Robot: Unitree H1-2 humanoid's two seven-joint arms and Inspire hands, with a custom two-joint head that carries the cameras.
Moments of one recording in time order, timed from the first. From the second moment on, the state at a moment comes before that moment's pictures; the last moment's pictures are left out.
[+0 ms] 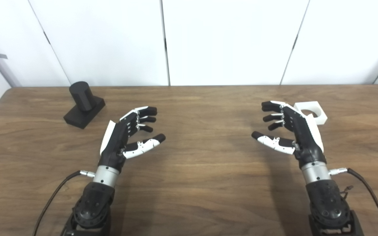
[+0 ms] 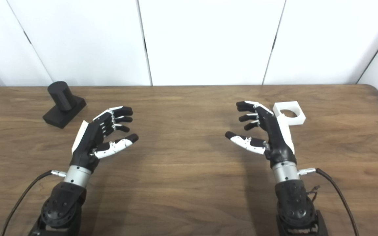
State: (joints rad) left arm -0.12 0.13 -0.03 0.00 0.08 -0.13 -0.11; right arm -0.07 -0.15 0.00 -0.22 -0.32 0.08 -0.05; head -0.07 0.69
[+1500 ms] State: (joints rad) left arm -0.11 0.06 -0.09 0.03 0.13 -0.16 -0.09; right arm -0.03 -0.16 -0.04 -0.28 -0.24 0.15 -0.02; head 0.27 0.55
